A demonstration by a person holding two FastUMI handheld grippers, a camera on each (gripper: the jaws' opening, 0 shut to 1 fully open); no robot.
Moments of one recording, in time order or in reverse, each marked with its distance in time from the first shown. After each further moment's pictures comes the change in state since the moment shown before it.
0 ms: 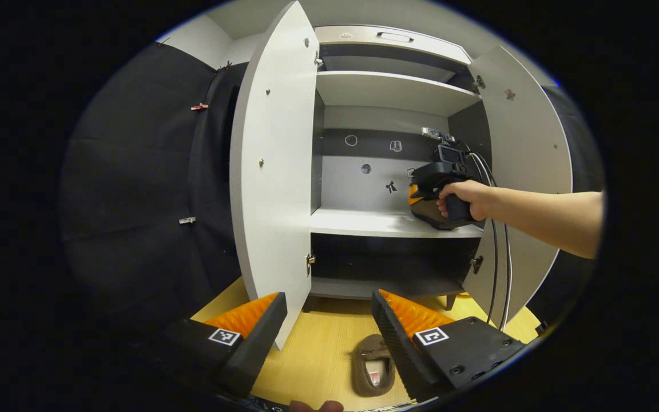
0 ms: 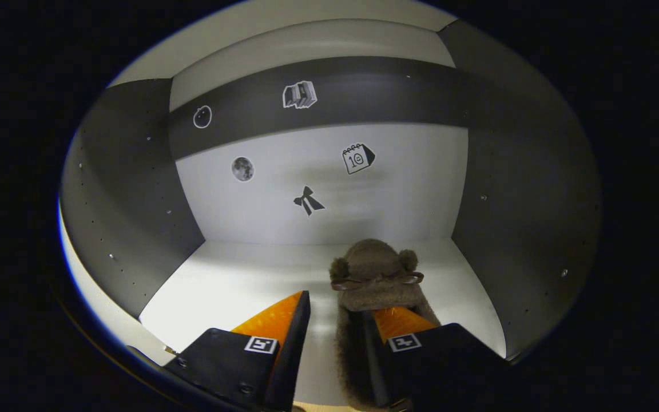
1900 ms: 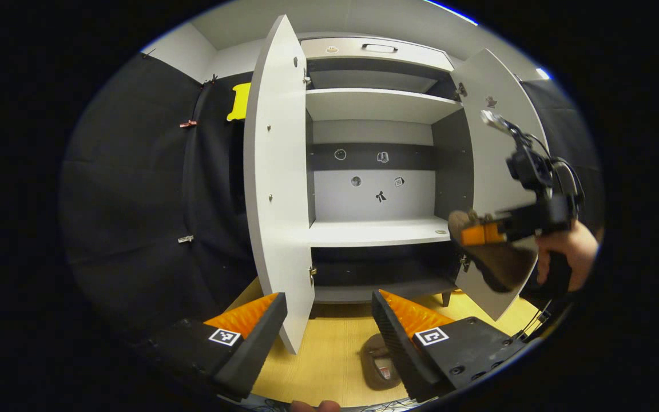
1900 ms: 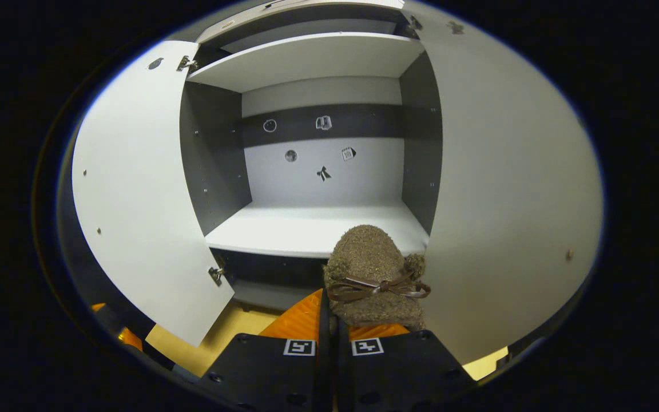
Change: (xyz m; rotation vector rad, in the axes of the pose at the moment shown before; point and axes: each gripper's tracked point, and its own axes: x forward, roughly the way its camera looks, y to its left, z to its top) left arm -0.036 0.011 0.029 0.078 -0.042 -0.052; right arm -0.255 0.002 -0.079 -0.060 -0.086 -0.015
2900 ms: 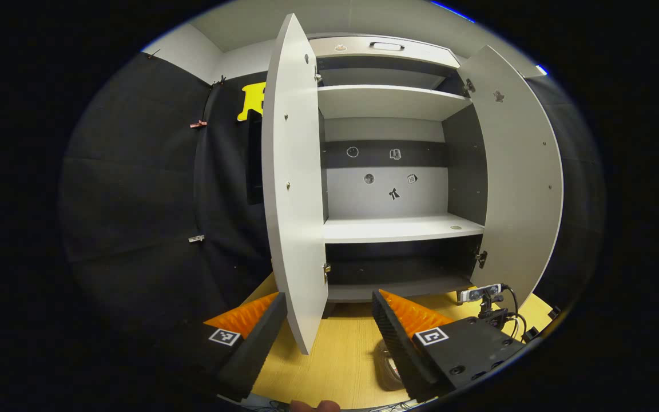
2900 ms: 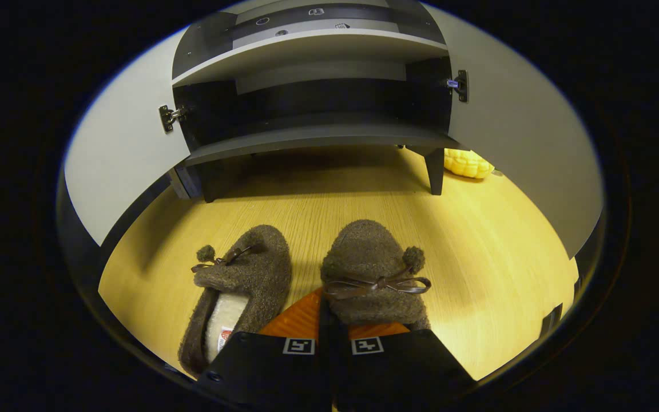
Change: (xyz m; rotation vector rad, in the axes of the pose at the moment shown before) left arm 0.007 0.023 -0.016 0.000 -0.005 0.066; right arm 0.042 0.008 -0.365 0.058 0.350 -0.041
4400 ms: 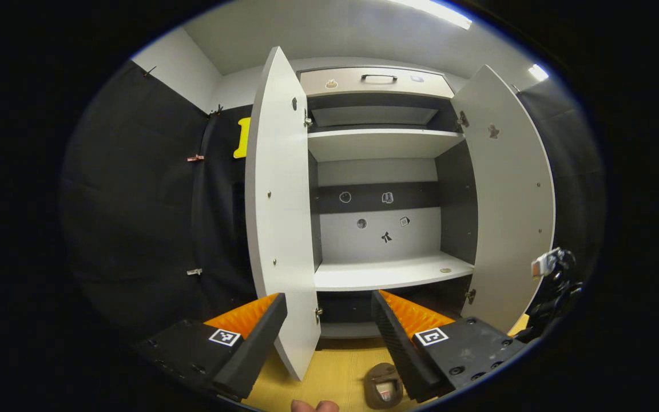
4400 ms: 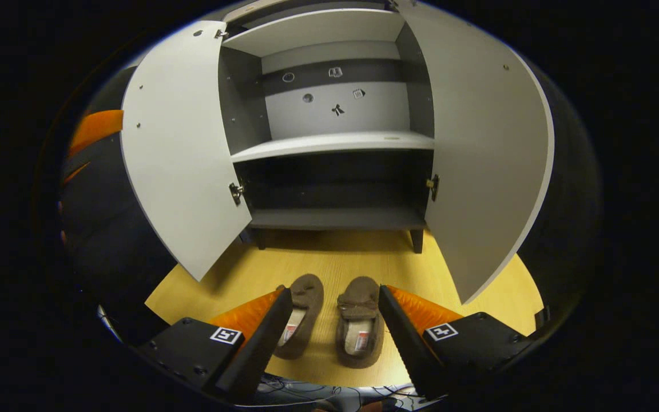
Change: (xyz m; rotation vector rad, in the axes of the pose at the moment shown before) left arm -0.012 -0.020 0.078 0.012 -0.160 0.002; right arm -0.156 0.016 0.082 -0.013 -0.124 0.103
